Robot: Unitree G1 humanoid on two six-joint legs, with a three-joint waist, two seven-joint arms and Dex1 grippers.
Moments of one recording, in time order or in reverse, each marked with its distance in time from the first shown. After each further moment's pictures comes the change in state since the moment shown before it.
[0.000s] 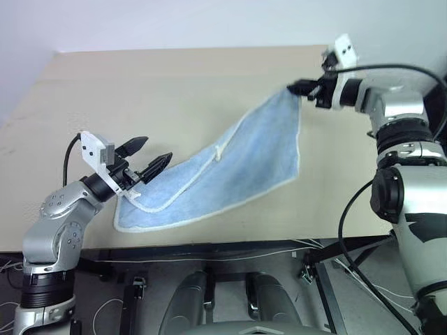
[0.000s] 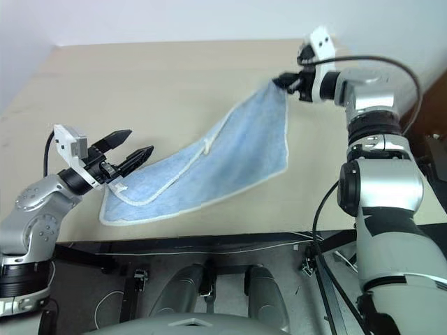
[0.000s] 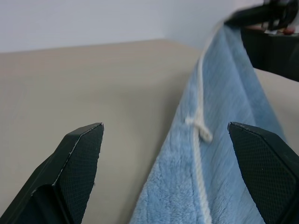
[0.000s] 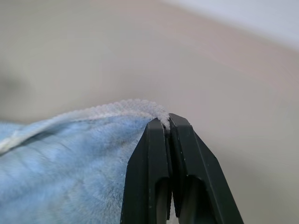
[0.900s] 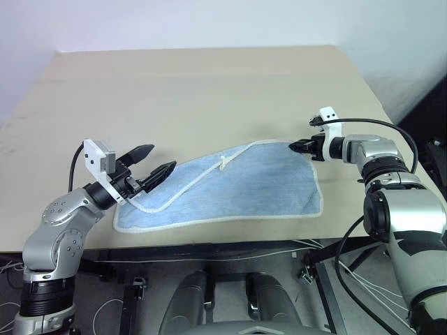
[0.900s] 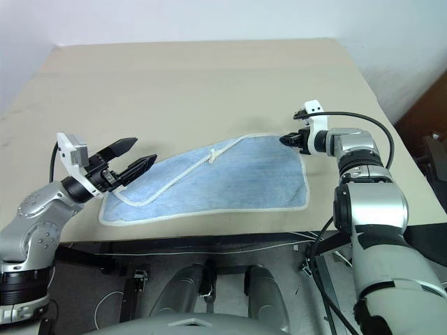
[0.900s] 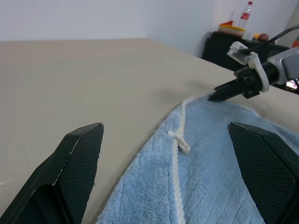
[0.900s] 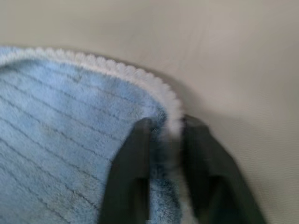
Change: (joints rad) left arm 0.070 0.003 0.005 -0.022 -0.069 0.004 -0.072; right arm 0.192 0.021 0.018 0.236 -0.036 0.103 -0.113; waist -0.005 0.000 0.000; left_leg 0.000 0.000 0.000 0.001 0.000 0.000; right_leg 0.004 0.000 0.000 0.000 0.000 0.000
